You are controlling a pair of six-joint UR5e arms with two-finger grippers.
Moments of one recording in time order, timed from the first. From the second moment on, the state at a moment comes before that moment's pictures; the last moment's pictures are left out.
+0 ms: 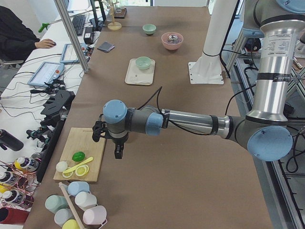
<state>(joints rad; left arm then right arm) -1.56 -1.65 -1.60 -1.64 -2.41 -0.13 1.57 -1.51 1.68 -1.70 2.38 -0.10</state>
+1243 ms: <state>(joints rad) -1.29 -1.83 -1.32 -2.13 -2.40 -0.40 1.45 -1.44 1.65 -1.55 2.44 0.07</state>
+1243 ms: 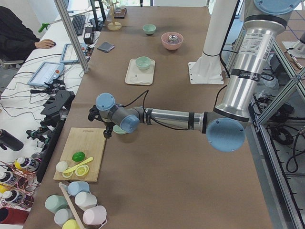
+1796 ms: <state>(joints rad) -1.20 -1.83 -1.27 -2.21 -2.39 -0.49 1.43 -1.44 1.57 -1.43 2.57 0.11</state>
